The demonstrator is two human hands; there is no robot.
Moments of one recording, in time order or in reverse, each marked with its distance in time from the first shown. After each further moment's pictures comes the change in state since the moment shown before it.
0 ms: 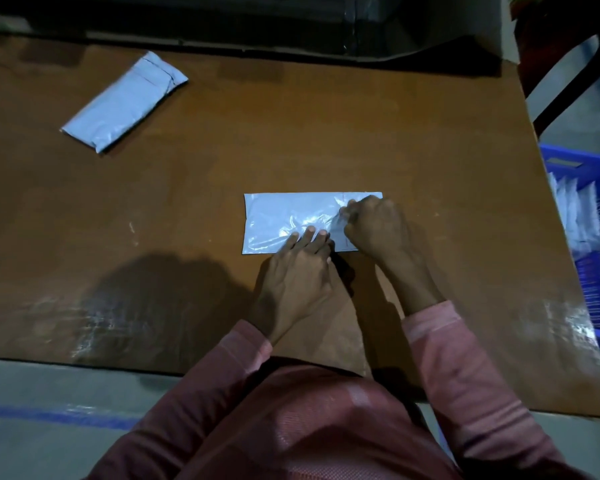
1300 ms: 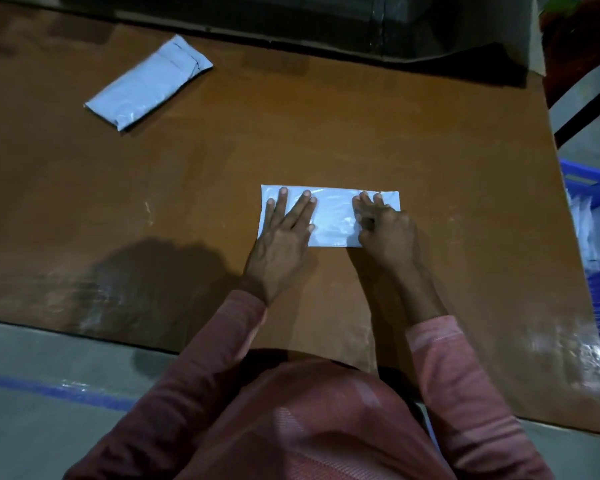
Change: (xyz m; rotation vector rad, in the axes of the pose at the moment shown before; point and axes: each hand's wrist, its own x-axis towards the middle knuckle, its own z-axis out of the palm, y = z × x) left_hand 0.007 -0.057 0.025 -0.119 0.190 -0.103; right_hand -0.012 0.009 0.016 0.225 -0.057 -0.012
